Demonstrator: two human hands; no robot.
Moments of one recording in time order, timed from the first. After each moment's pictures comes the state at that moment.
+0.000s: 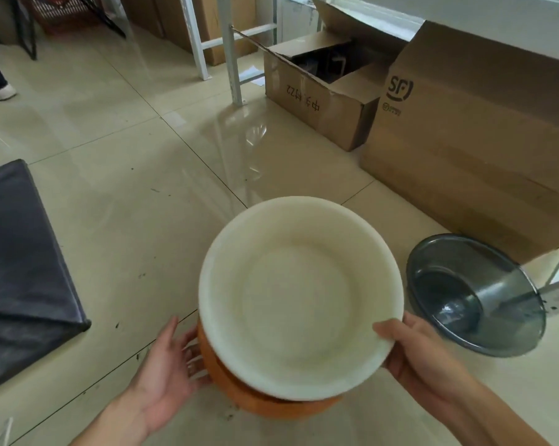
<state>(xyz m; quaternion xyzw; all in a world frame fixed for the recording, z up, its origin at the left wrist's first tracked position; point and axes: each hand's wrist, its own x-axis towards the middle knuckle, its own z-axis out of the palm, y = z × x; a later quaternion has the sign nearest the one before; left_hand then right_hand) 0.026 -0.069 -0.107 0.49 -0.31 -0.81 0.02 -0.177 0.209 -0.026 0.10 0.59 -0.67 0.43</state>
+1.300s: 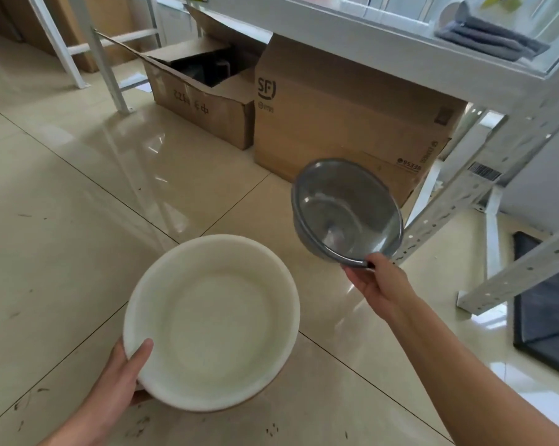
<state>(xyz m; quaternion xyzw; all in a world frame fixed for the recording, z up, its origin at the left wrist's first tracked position) -0.018 0.013 -0.099 0.43 -0.59 -0.68 -0.01 -0.273 0.334 -0.048 0.26 0.52 -0.80 0.17</state>
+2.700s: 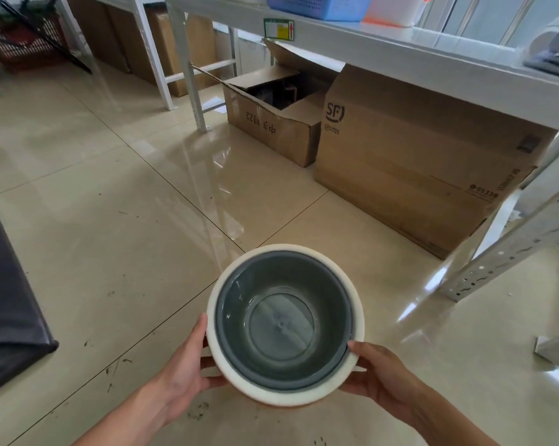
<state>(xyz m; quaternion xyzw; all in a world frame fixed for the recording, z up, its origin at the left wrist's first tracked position) -0.012 0.012 -0.064 0.42 -0.55 -0.72 -0.06 -0.162 0.295 -0.085 0.15 0.64 -0.61 0.44</state>
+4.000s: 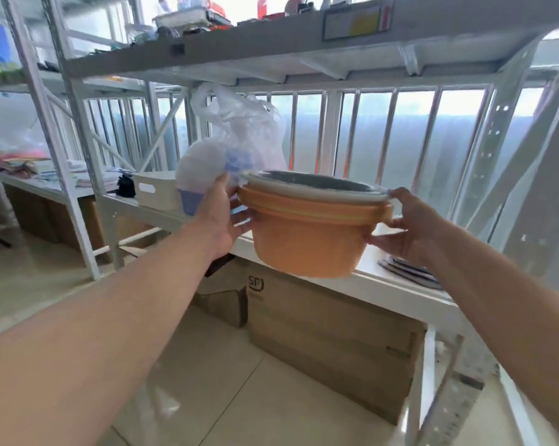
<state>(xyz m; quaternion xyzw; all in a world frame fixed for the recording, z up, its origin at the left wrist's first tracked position) -0.403 0.023 0.325 0.06 -0.57 -0.81 0.16 -0.461 0.300 0.328 0.09 0.62 -0.77 0.08</state>
